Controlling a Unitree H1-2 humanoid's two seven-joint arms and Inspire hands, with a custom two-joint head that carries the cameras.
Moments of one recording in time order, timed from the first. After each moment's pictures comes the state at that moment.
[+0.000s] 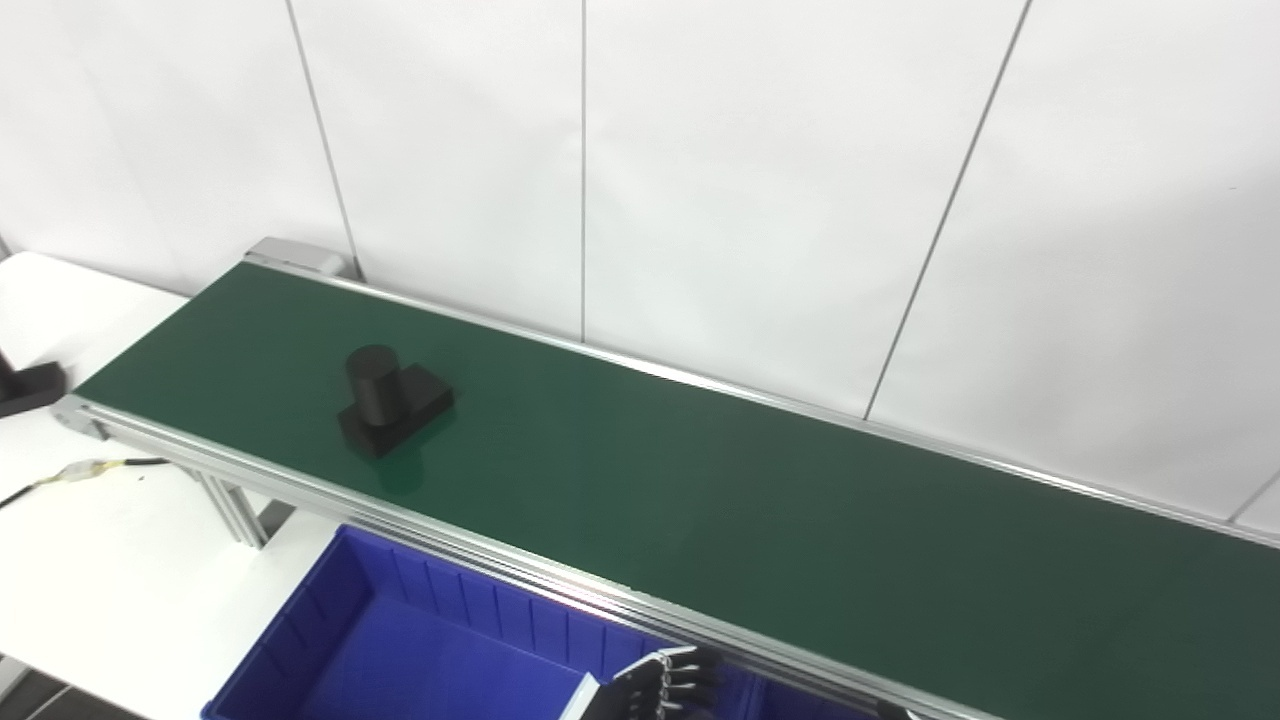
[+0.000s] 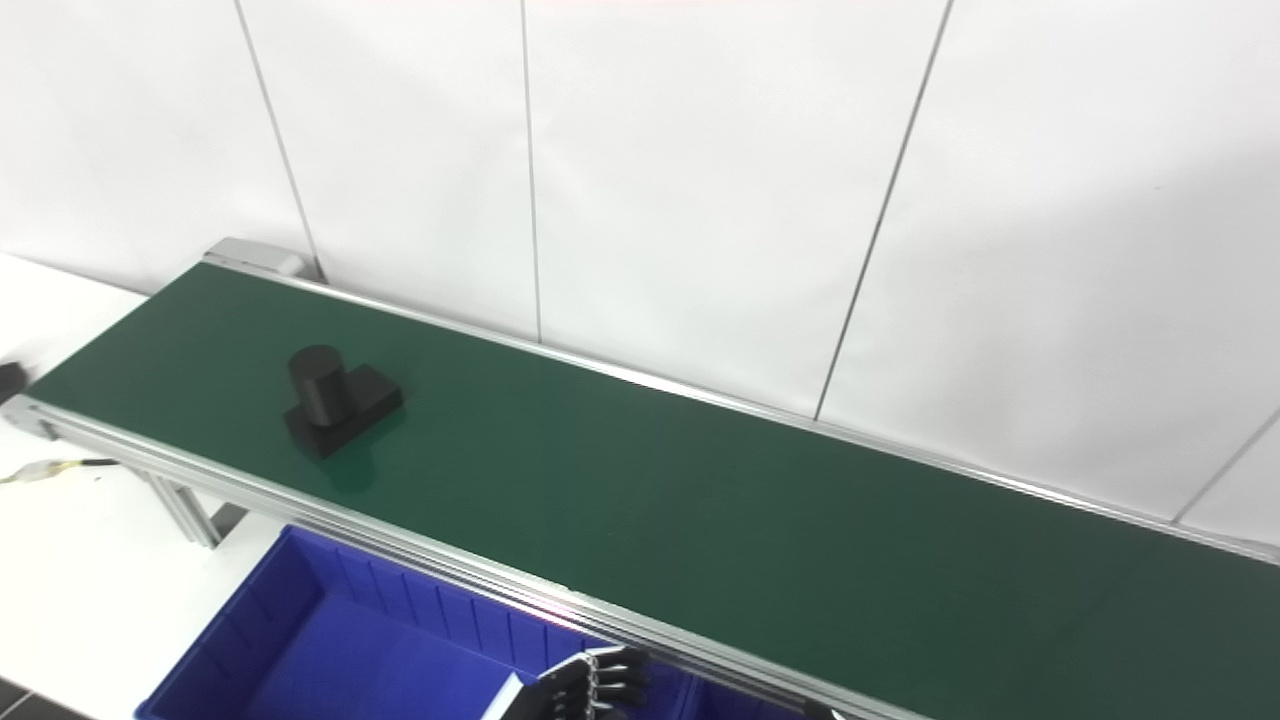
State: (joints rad) left arm 0.26 -0.08 -0.20 0.25 0.10 -0.42 -0.04; right arm 0.16 -0.17 0.20 0.28 -0.11 -0.41 0.08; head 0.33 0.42
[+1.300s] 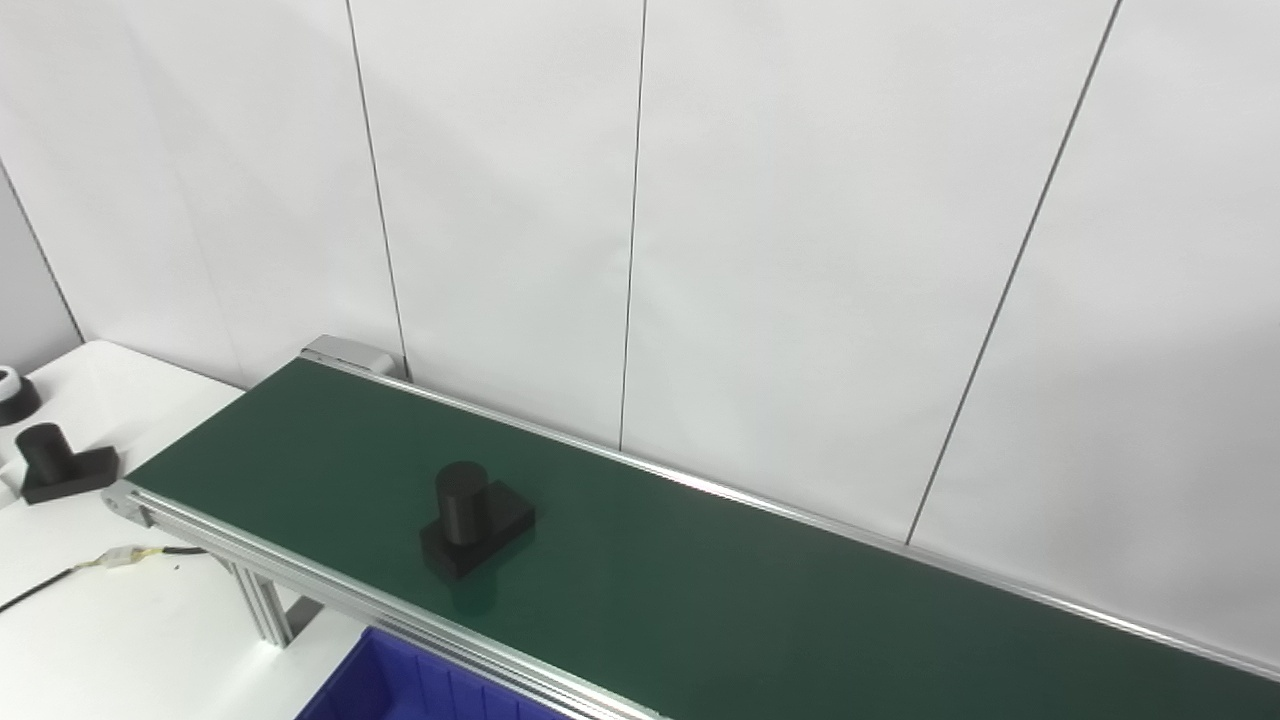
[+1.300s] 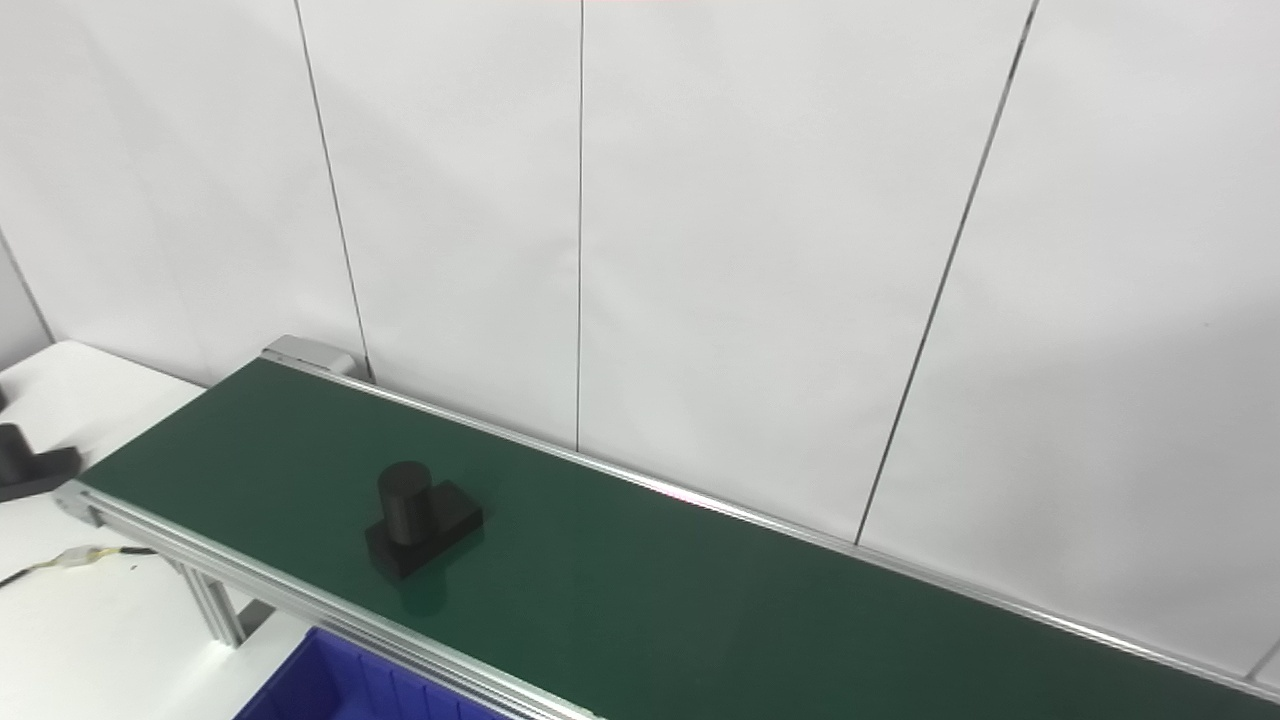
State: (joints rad) left arm 0.18 -0.08 -0.24 0.36 0.09 -0.43 0.02; right arm 0.18 -0.28 0.17 -0.07 -0.09 -0.43 0.11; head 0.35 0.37
